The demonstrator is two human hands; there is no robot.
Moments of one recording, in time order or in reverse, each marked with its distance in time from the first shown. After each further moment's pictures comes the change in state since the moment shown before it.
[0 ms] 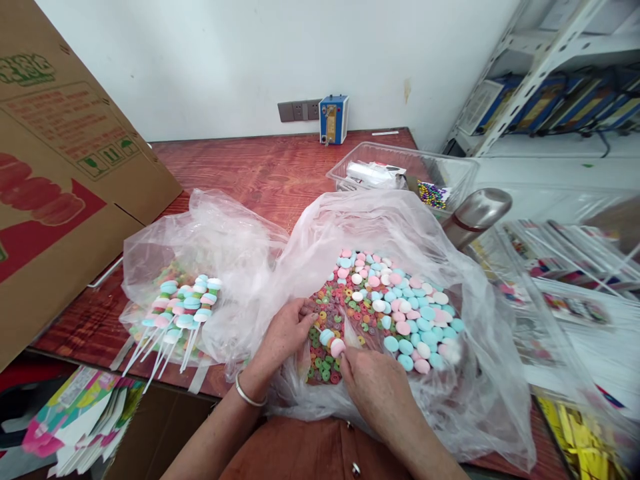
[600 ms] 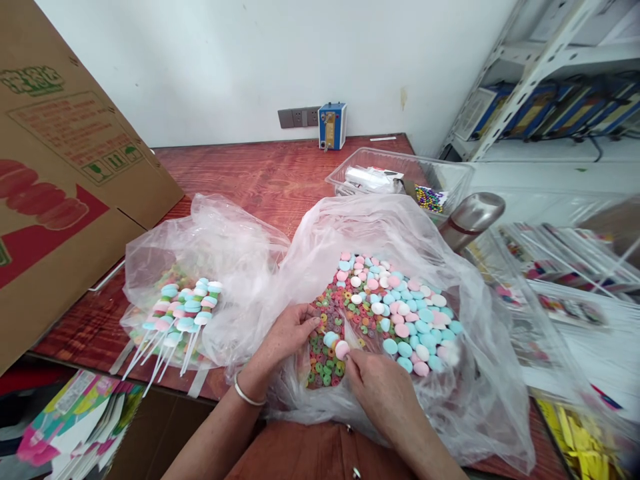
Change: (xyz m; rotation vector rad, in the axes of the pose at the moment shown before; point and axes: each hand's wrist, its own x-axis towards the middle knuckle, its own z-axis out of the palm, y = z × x) left_hand 0.003 0.005 0.000 -0.290 -0.153 -0.082; right_hand -0.003 0.010 0.002 0.100 -0.001 0.067
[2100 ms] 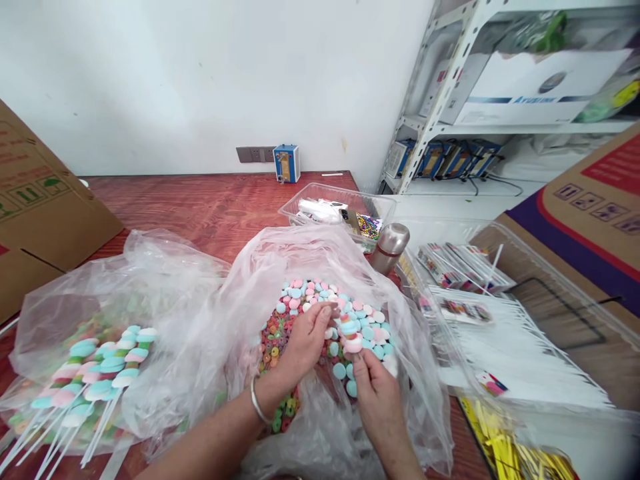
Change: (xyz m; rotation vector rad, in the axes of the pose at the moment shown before) left_hand 0.038 0.074 0.103 -0.153 0.017 0.353; right_hand -0.010 0.066 0.002 0.793 0.546 0.249
